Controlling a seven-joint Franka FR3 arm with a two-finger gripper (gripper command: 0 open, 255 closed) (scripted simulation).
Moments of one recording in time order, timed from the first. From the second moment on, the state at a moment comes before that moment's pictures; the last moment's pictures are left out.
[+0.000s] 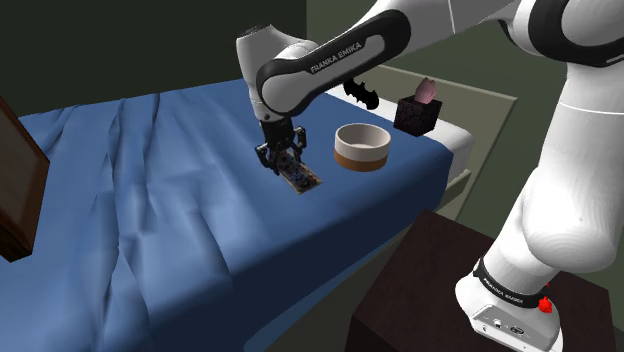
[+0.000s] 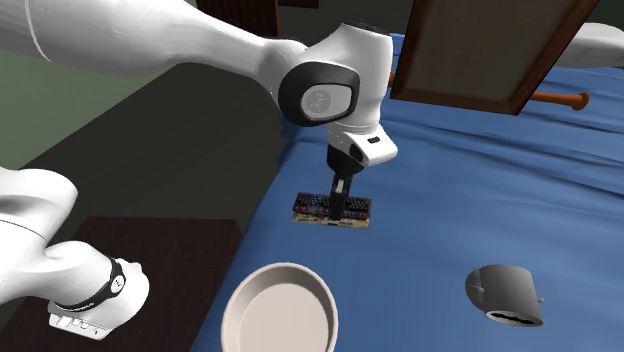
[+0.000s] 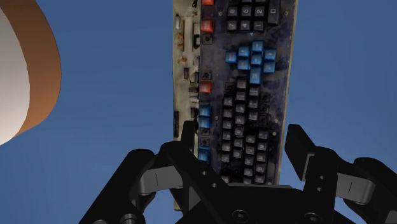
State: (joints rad) arm 0.06 0.19 0.24 -1.87 -0.19 1.96 0.63
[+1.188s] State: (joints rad) arm 0.06 0.14 0.25 -1.69 -0.17 1.74 0.59
